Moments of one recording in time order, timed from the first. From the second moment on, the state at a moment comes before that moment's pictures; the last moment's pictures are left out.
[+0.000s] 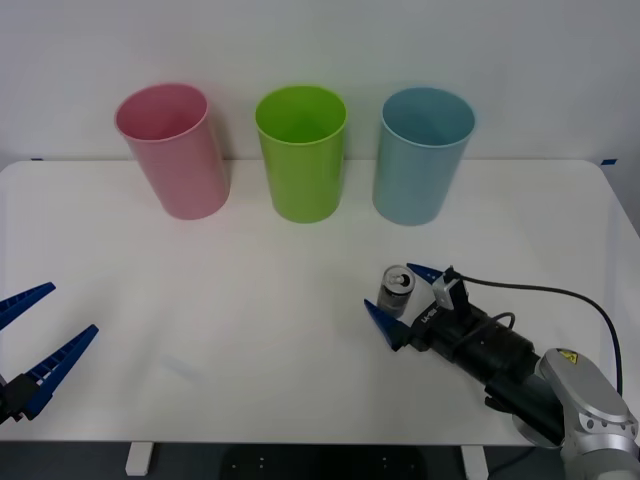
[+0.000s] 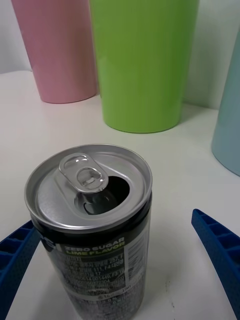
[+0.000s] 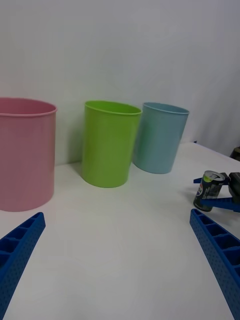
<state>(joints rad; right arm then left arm) -0.16 -0.21 0.00 -1.12 1.19 -0.75 0.41 0.35 0.40 0.52 -1.66 -0.96 -1.22 0.00</state>
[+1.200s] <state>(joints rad) -0.16 -0.21 0.00 -1.12 1.18 -0.75 0.42 0.35 0.40 0.52 -1.66 -0.96 -1.22 0.00</state>
